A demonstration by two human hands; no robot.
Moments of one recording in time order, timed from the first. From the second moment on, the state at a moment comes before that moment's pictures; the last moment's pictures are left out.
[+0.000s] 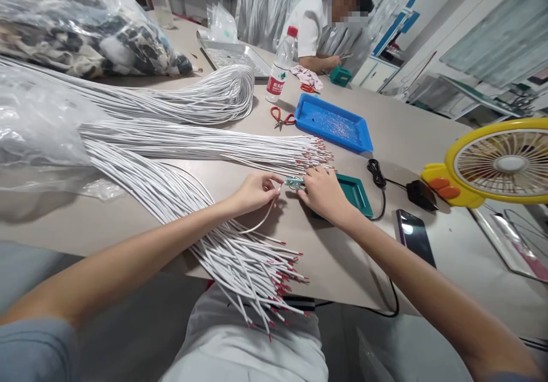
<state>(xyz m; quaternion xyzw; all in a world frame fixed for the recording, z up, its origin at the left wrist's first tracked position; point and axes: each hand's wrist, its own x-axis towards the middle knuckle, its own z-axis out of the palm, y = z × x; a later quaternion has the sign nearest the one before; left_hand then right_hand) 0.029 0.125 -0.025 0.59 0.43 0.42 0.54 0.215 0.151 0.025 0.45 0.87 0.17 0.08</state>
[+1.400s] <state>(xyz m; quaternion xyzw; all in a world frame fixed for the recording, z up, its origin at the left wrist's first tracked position) 0.029 0.120 -0.022 0.62 0.48 0.39 0.48 0.230 0.129 0.034 0.48 0.85 0.01 -0.23</state>
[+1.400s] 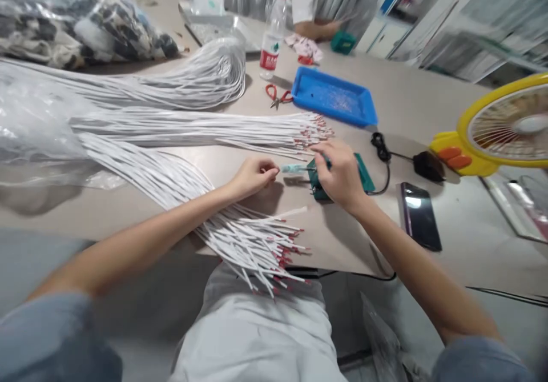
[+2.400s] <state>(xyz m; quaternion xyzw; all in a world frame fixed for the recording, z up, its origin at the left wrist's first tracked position) 0.029 0.105 -0.007 0.72 0.32 0.25 0.56 0.224 0.056 0.018 0.42 0.89 -0.15 -0.04</state>
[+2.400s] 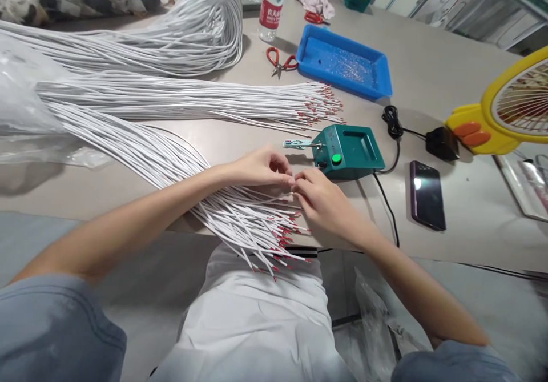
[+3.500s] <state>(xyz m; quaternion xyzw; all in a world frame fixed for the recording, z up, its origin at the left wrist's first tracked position) 0.032 0.116 -0.012 0.49 0.35 0.48 0.64 0.220 0.116 0.036 0.47 0.85 -0.04 -0.24</state>
